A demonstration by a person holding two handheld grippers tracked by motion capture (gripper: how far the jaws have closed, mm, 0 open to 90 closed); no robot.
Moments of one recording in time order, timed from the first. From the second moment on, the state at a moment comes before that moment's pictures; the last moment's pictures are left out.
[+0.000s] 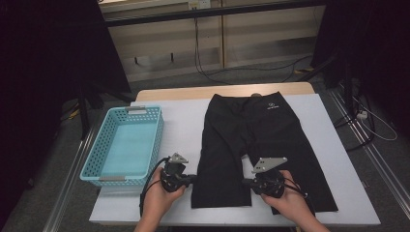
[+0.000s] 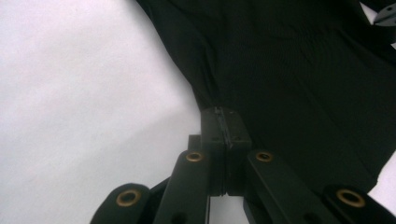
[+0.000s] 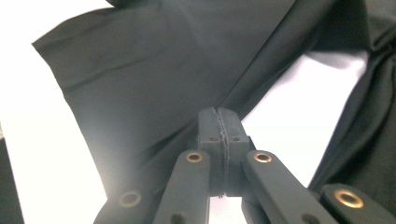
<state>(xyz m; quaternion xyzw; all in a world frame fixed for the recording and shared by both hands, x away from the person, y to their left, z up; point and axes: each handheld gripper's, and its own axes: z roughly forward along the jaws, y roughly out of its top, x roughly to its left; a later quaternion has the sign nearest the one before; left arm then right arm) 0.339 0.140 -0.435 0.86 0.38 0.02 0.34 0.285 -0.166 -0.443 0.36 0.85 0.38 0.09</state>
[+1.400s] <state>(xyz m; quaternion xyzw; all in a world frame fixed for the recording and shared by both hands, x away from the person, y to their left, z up) 0.328 0.146 -0.437 0.87 0.38 0.02 0.31 0.336 -0.152 -0.455 0.43 0.82 0.36 0.14</state>
